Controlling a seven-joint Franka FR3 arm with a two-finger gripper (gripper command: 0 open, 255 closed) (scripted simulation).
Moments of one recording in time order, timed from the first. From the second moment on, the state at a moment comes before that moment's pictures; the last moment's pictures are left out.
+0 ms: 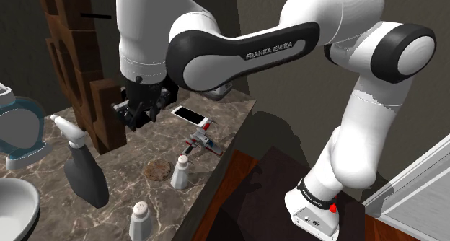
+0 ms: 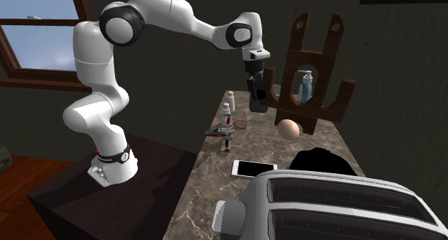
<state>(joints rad) 0.17 0.24 0.62 -1.74 -0.35 1.98 0.91</state>
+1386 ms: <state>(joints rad) 0.19 0.22 0.64 -1.47 -0.32 1.72 0.85</state>
